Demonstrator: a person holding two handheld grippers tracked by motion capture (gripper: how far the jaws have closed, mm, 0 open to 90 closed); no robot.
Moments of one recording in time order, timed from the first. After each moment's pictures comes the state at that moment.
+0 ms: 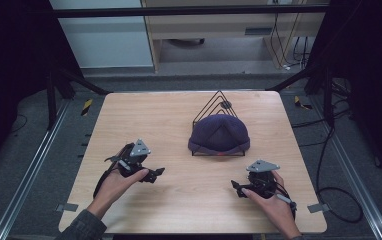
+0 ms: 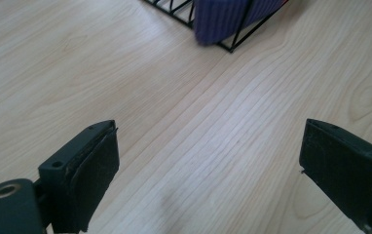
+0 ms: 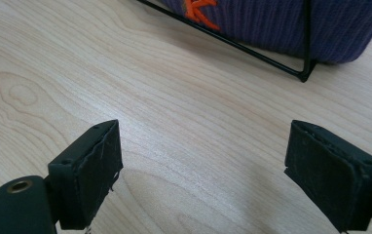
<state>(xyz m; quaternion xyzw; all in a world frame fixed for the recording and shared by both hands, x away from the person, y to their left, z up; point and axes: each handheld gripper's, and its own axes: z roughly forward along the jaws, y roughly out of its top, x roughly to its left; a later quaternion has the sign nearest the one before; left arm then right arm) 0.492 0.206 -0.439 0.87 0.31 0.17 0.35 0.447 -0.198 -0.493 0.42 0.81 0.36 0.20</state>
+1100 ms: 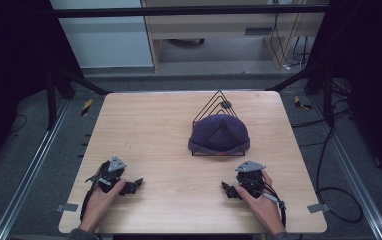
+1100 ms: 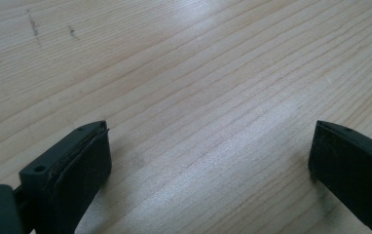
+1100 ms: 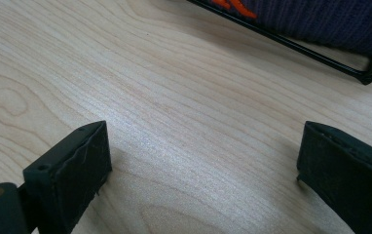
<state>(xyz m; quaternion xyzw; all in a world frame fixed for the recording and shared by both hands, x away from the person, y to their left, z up) 0.477 0.277 -0.508 0.82 0.42 0.19 0.34 0.457 -0.171 -0.512 0.43 0.81 0.35 0.19</state>
